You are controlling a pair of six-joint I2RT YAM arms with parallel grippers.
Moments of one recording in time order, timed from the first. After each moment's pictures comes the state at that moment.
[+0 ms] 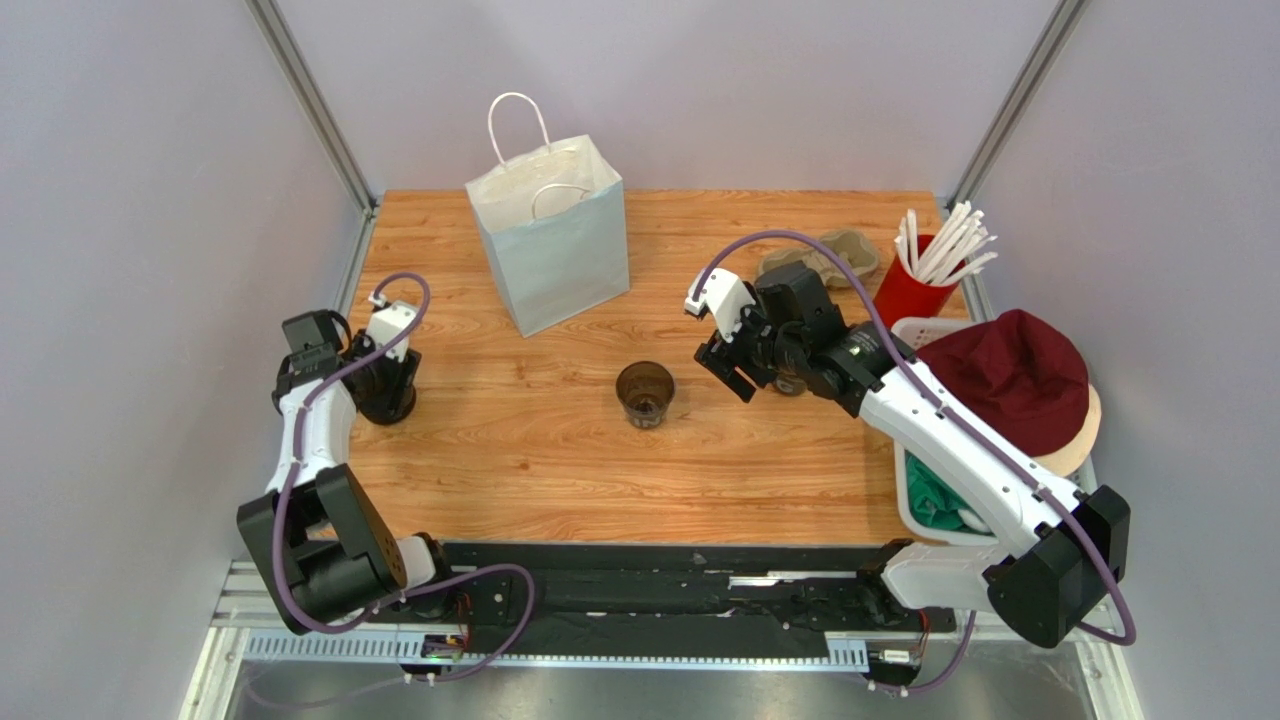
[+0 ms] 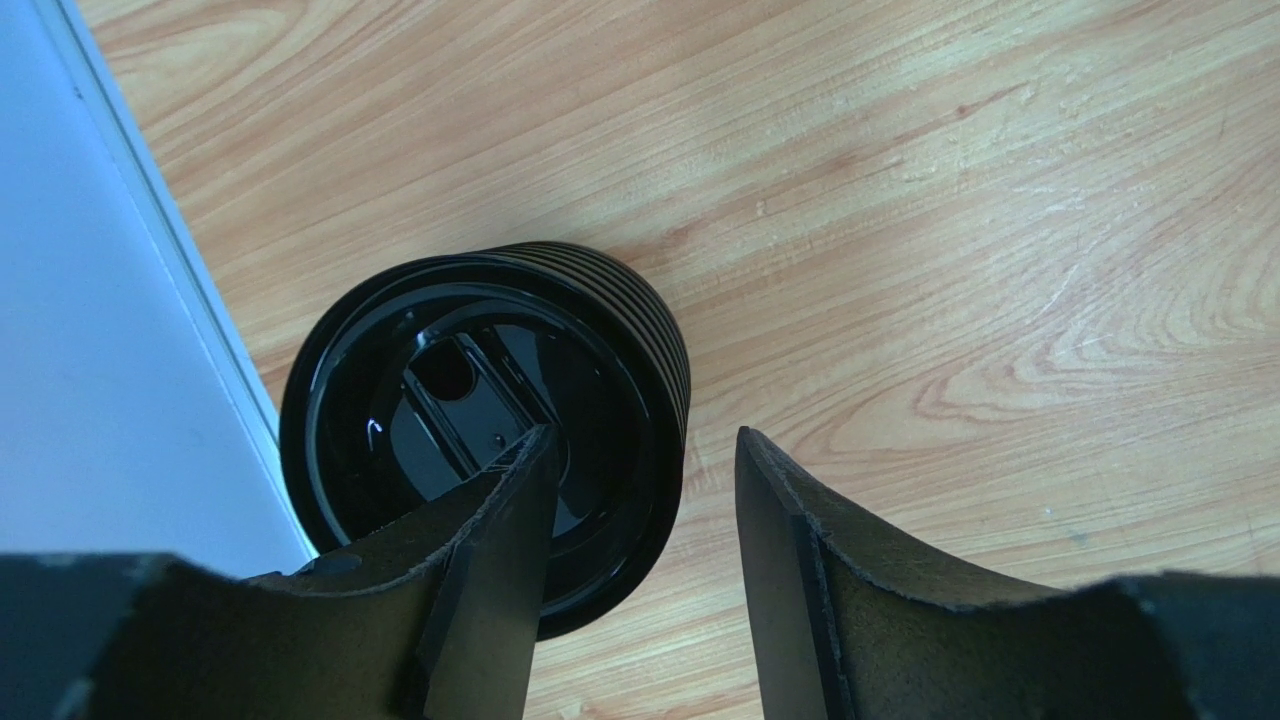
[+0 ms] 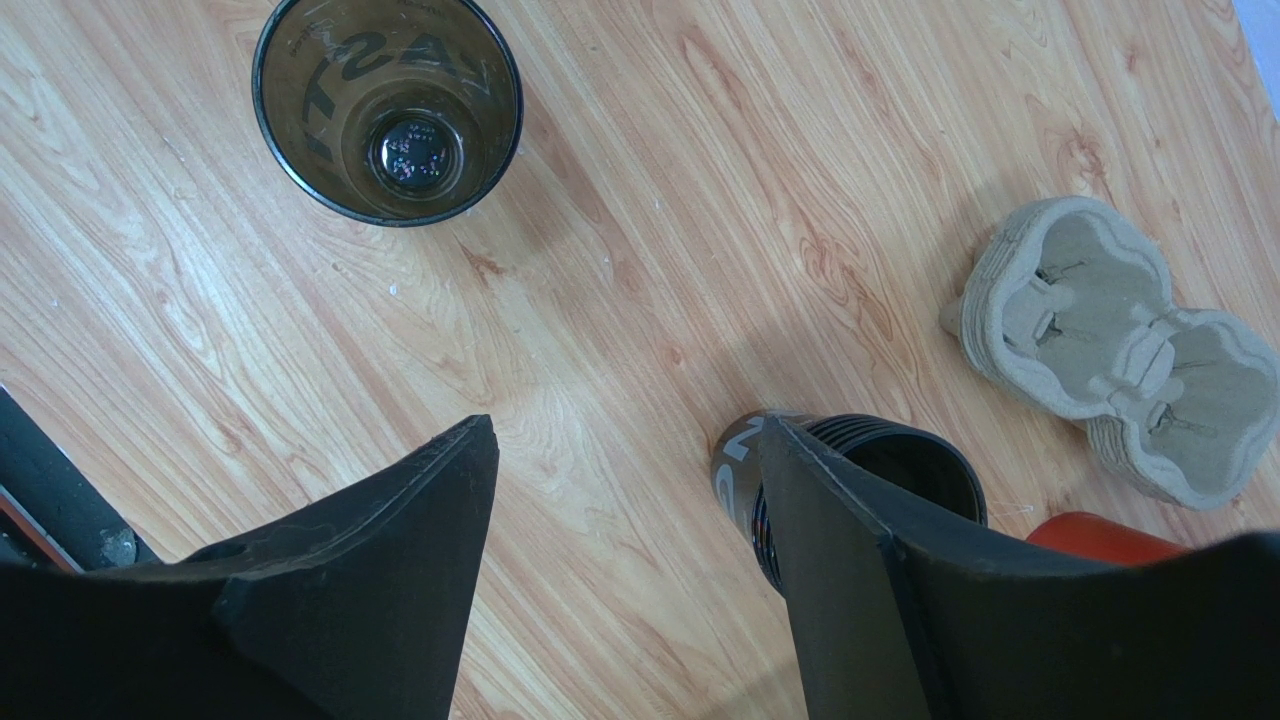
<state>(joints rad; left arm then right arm) 0.45 1.26 0.80 -0.51 0.40 0.77 0.64 1.26 1.18 -0.65 -0.07 -0.41</state>
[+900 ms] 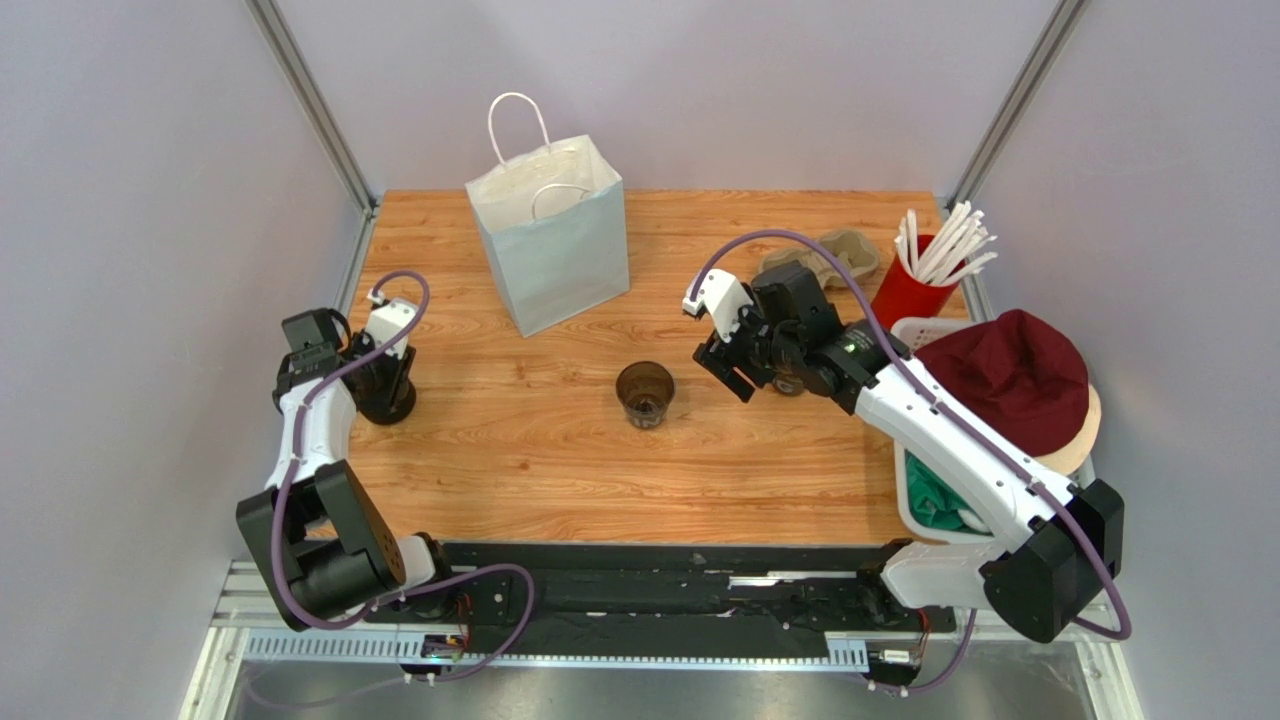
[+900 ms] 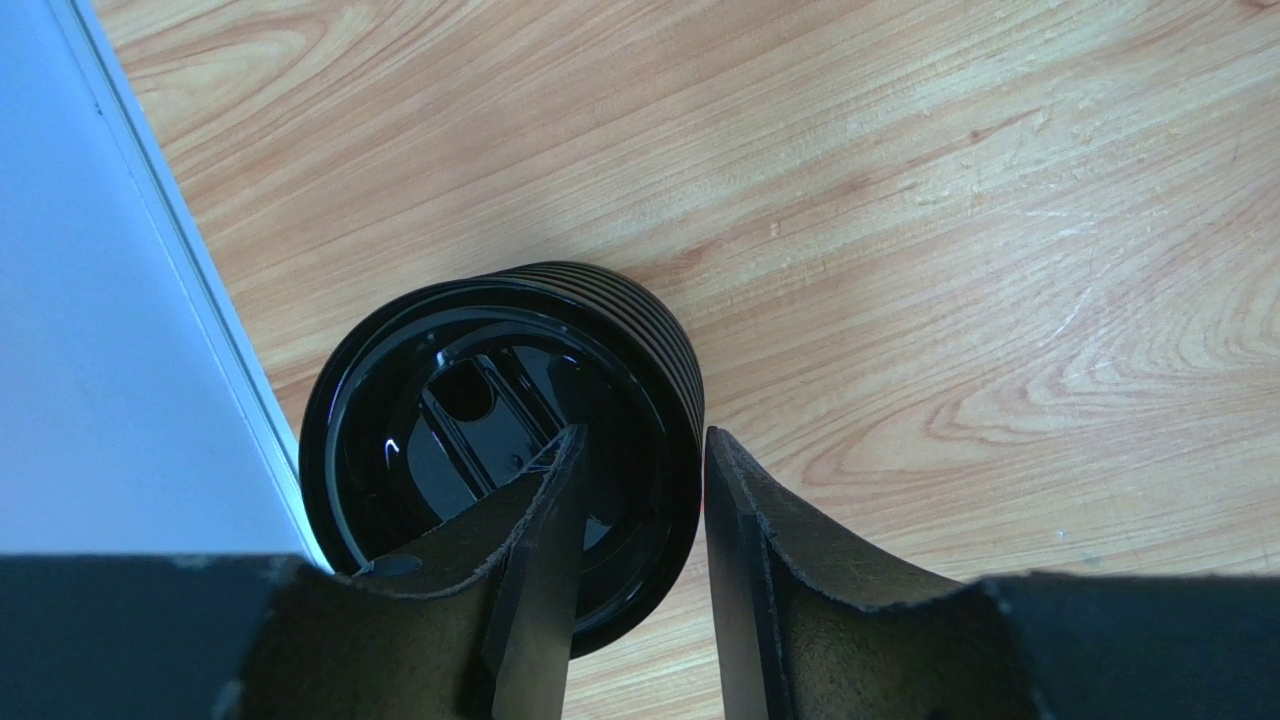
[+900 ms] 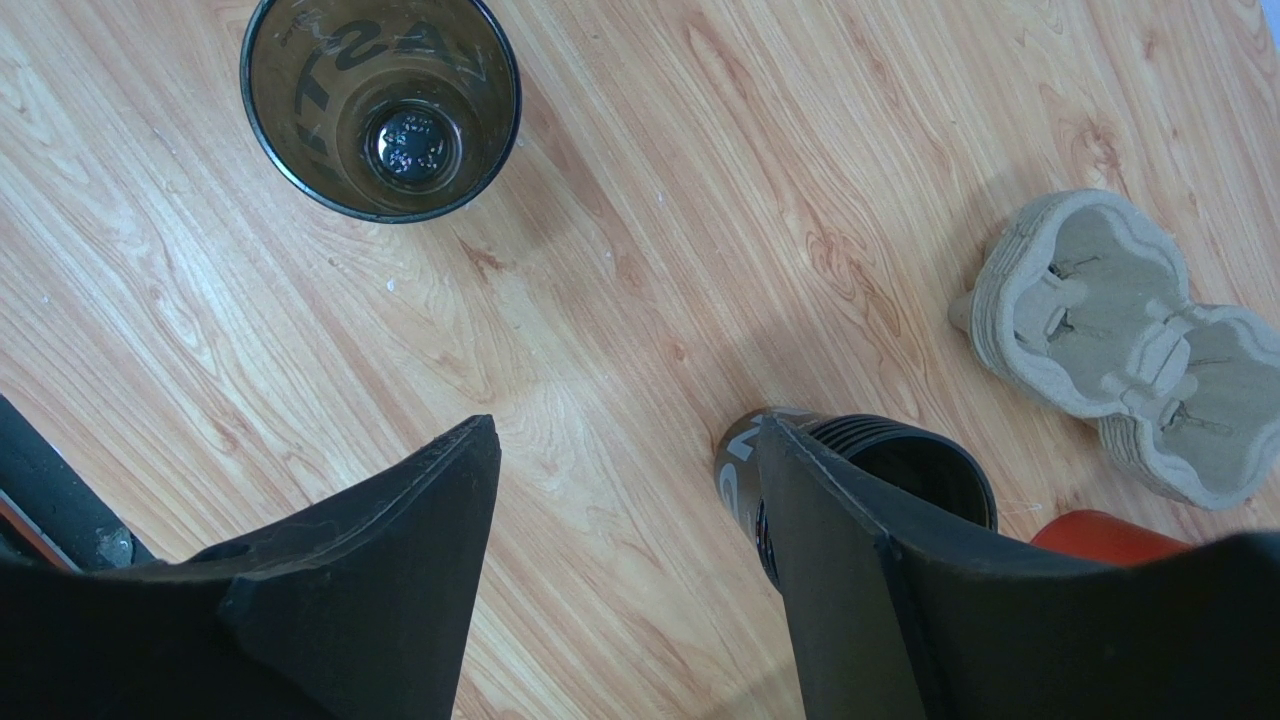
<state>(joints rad) 0.45 1.28 0.80 -0.48 0.41 0.76 0.63 1.28 1.18 -0.65 -0.07 -0.41</state>
